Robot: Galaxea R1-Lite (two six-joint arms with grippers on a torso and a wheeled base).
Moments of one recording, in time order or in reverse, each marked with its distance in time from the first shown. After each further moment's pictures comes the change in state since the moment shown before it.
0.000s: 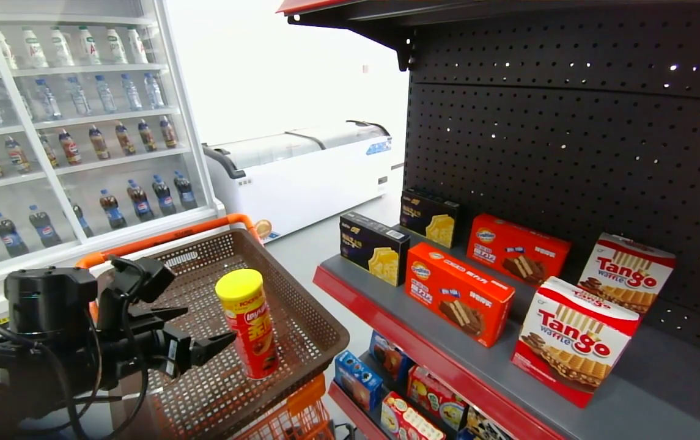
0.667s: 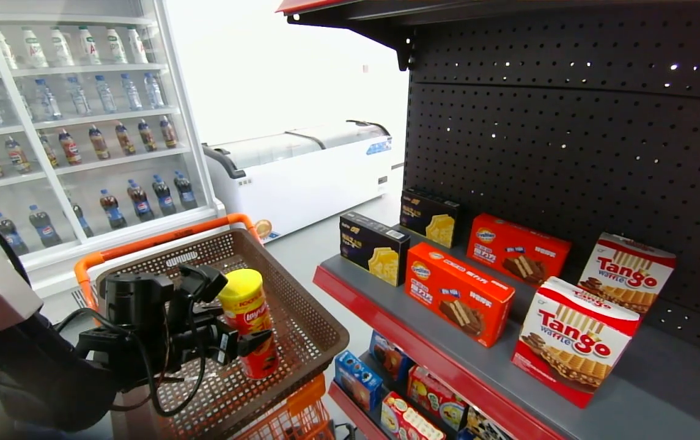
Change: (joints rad) left arm -0.058 0.323 -0.101 -0.222 0.001 -0.002; right arm 0.000 0.000 0.000 0.000 0.000 0.000
